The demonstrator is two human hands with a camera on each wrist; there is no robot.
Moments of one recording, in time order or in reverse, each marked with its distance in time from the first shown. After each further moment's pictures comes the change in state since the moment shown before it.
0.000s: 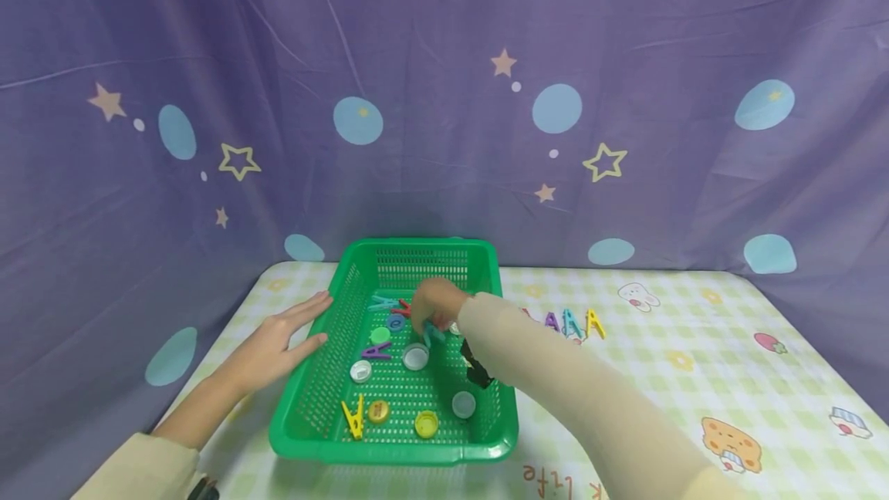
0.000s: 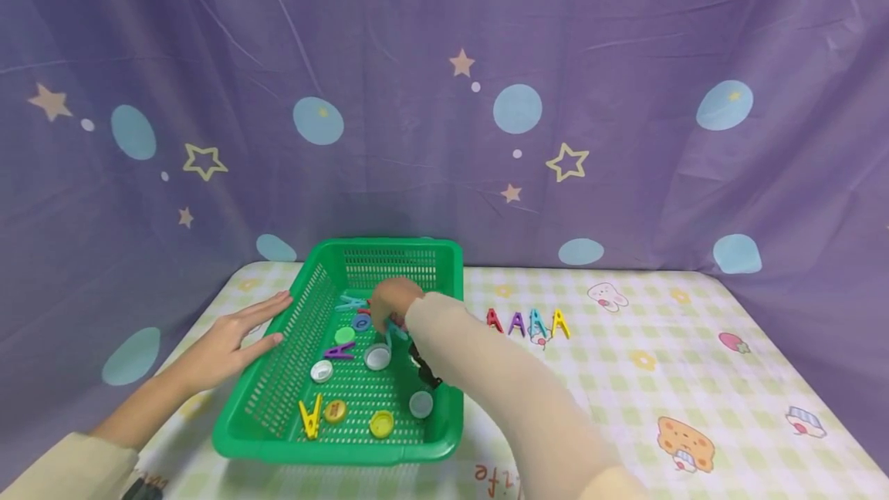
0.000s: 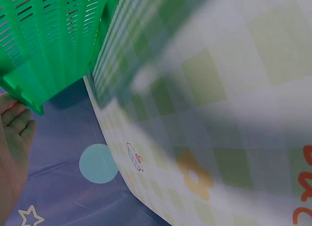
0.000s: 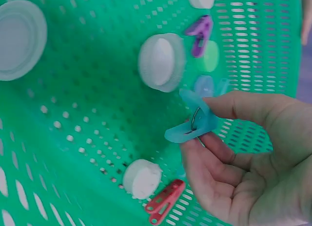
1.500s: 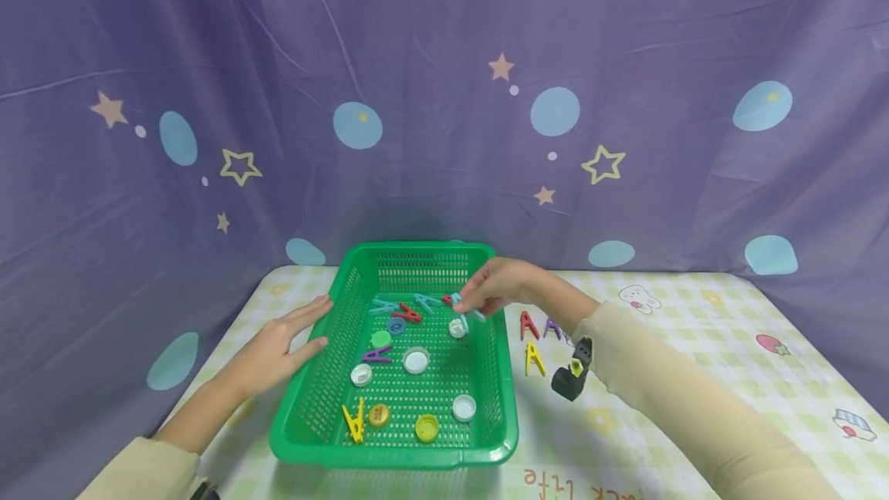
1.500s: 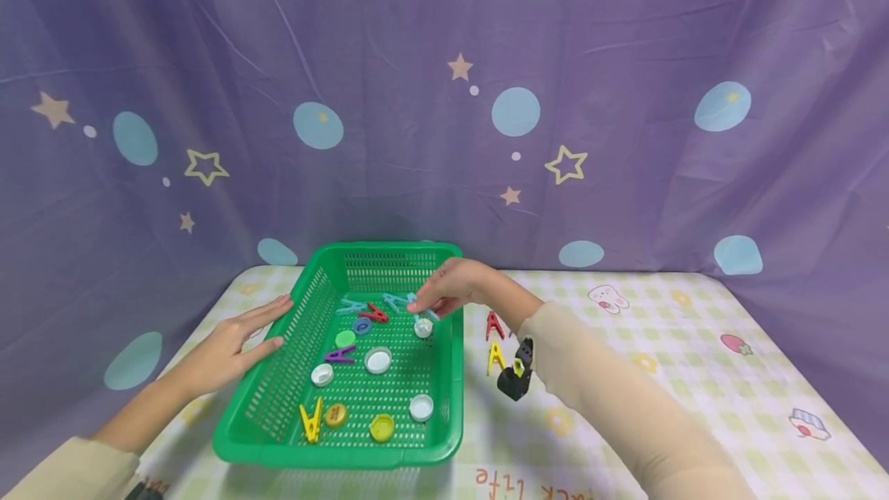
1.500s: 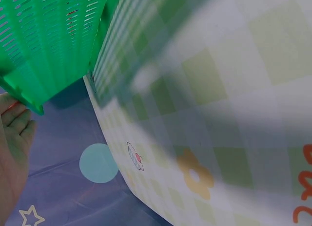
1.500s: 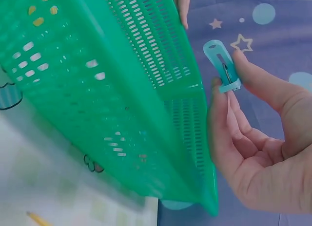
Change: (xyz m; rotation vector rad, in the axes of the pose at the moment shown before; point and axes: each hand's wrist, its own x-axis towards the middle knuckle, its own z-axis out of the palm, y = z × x) left_hand 0.000 -0.001 0.002 0.009 0.003 0.003; right_hand -0.040 0.109 -0.040 0.677 -0.155 -0.308
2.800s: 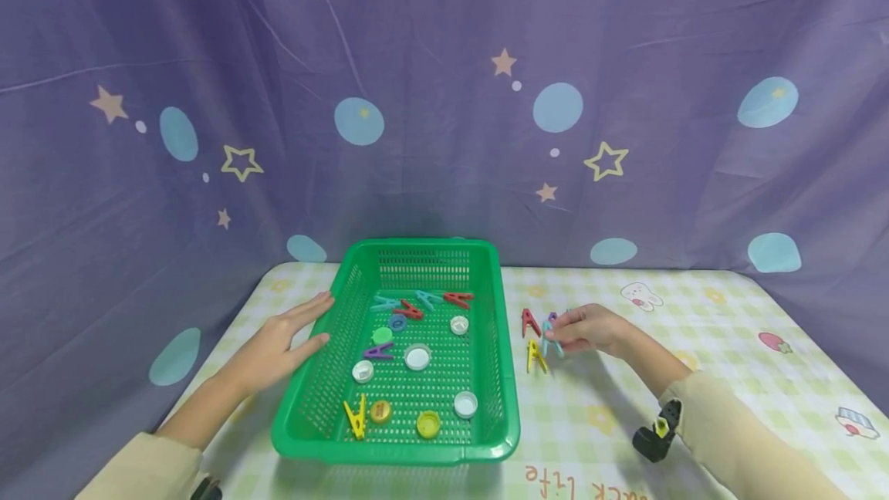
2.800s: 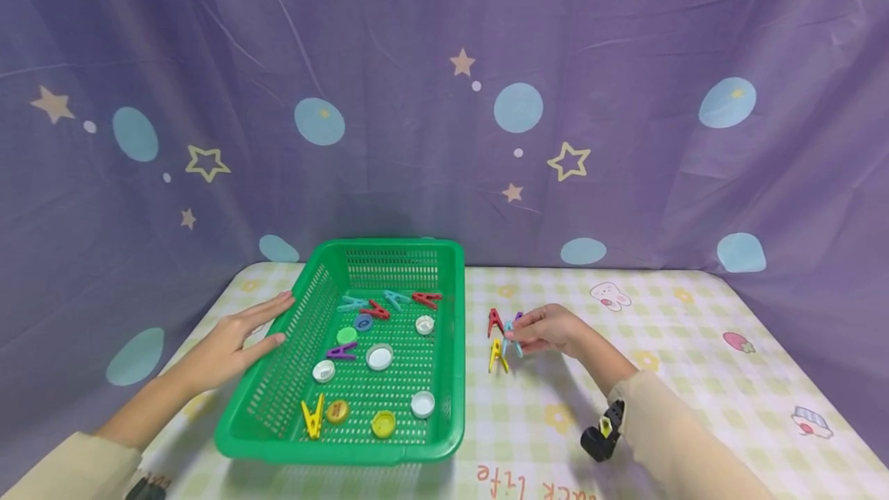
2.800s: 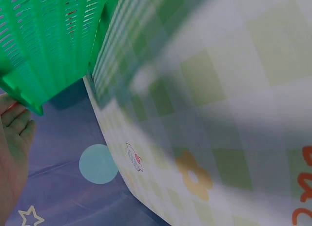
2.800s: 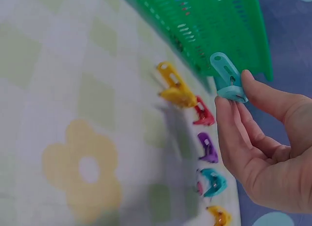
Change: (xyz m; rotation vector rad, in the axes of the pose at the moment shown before) left_hand 0.001 0.000 0.001 -0.001 0.004 -0.002; right_hand -0.037 0.152 -0.035 0.268 0.156 -0.065
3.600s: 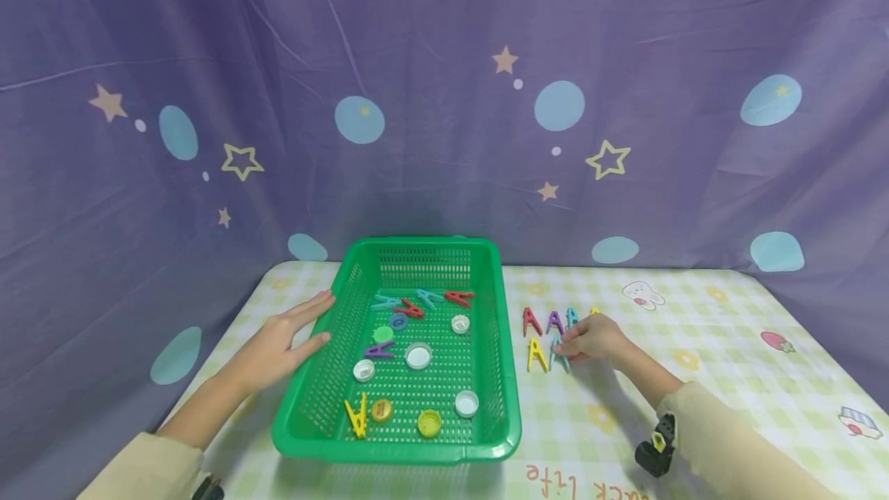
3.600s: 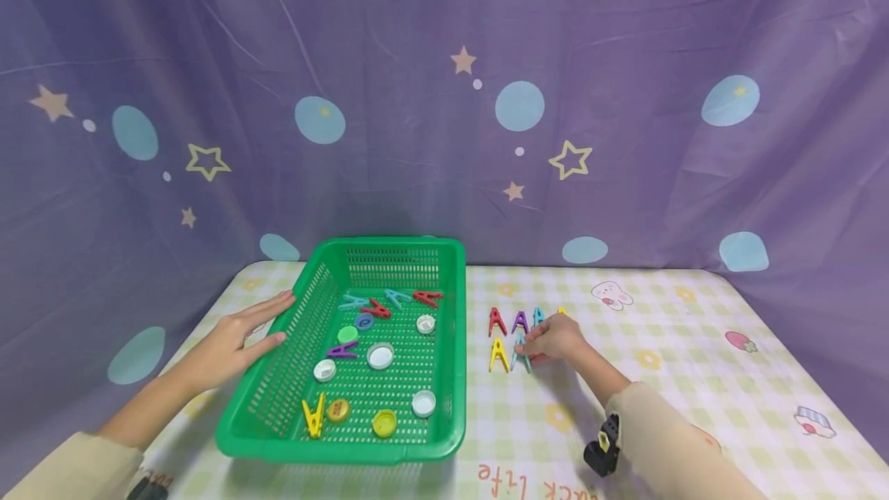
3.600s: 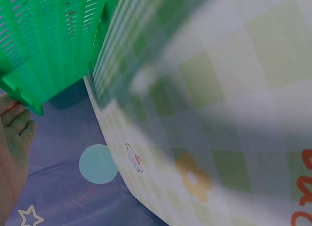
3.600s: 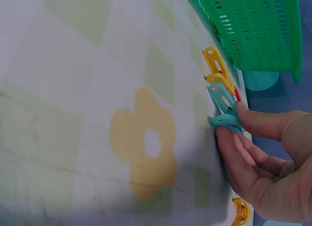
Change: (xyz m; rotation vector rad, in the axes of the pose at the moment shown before) left_hand 0.000 0.000 0.000 -0.008 -0.001 0.001; right_hand 0.003 0.023 0.012 -0.284 0.319 0.112
